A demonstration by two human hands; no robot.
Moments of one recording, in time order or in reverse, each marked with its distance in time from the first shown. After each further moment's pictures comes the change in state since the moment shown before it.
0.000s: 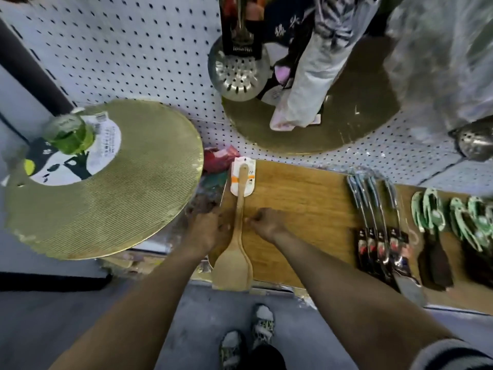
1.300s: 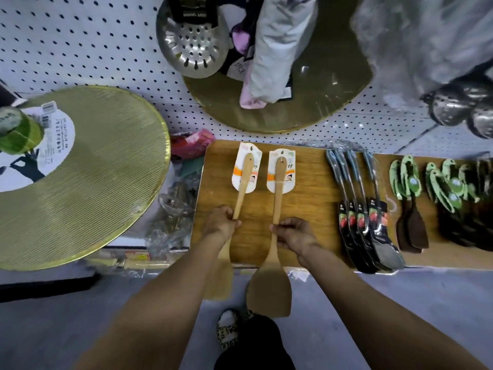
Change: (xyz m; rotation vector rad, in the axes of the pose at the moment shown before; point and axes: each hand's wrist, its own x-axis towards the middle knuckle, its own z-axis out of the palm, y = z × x) left_hand 0.036 0.049 0.080 -0.386 -0.070 -0.282; right_hand -0.056 0.098 -0.017 0.936 0.159 0.360
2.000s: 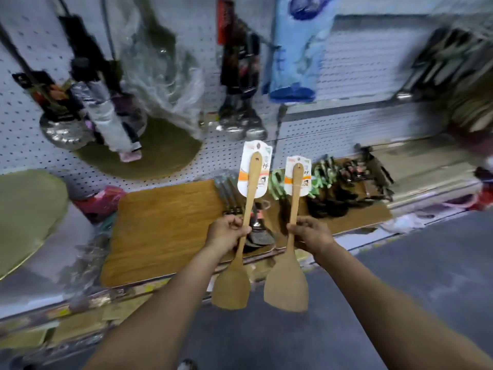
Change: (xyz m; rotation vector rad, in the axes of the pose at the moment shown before) left_hand -0.254 0.180 0.178 -0.201 -0.158 0.448; right_hand -0.155 0.050 -0.351 0.301 0.190 -0.278
